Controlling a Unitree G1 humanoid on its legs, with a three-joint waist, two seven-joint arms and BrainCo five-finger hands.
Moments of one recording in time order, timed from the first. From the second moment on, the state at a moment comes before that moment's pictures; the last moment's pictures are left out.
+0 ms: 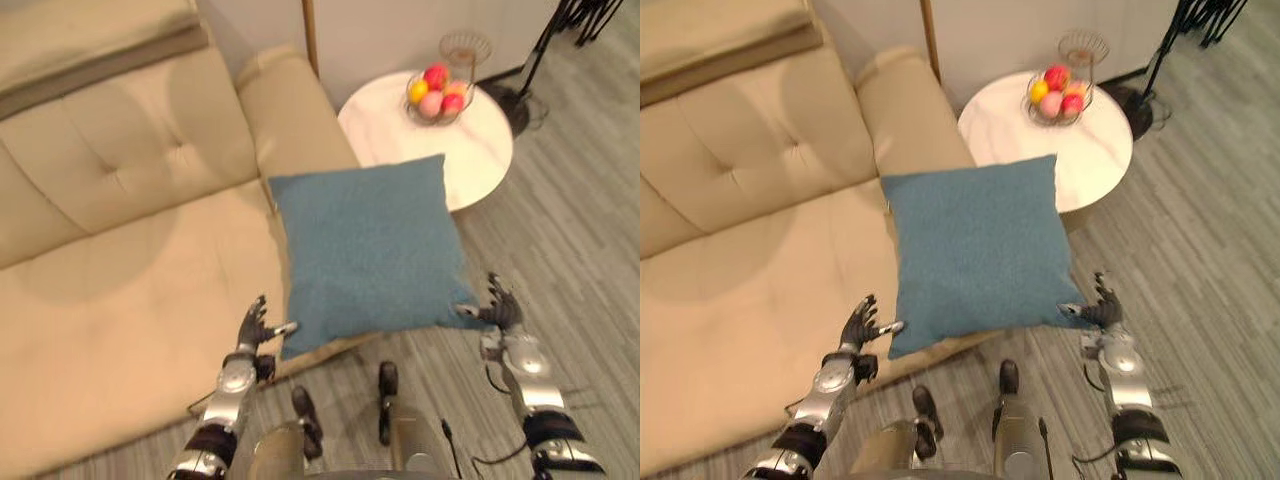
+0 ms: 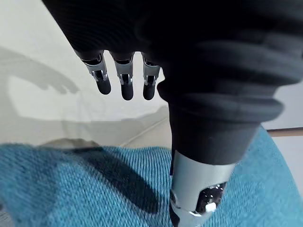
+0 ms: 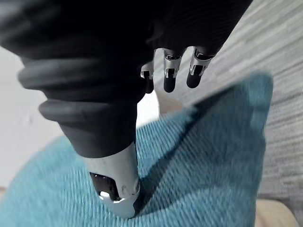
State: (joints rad) left arm -0.21 0.12 -0.13 0.70 -0.16 -0.19 0.12; right arm -0.25 -0.35 -0.08 0.67 0.04 -0.15 -0.09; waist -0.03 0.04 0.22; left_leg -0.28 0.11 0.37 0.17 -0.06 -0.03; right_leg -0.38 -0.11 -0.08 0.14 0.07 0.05
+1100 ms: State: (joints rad) left arm 0.01 0.21 -0.26 0.22 -0.30 -0.20 0.23; right arm -0.04 -0.32 0.18 -0.07 0.12 -0.17 -0.08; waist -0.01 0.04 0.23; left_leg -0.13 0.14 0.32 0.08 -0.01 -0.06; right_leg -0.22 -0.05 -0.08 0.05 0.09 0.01
